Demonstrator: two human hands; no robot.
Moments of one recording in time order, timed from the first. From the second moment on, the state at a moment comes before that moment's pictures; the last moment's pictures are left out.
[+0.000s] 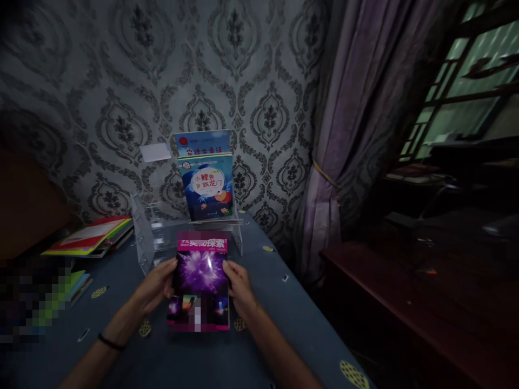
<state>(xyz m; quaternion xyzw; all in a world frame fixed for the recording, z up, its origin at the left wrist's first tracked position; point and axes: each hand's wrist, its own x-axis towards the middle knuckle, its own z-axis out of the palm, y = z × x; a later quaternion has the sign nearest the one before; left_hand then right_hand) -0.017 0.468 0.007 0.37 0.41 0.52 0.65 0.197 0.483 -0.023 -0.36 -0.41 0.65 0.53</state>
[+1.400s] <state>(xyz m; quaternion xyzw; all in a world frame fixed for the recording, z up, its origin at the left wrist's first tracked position) 0.003 0.600 0.071 0.71 0.53 0.47 0.02 0.246 0.654 0.064 -0.34 -0.75 0.20 0.53</state>
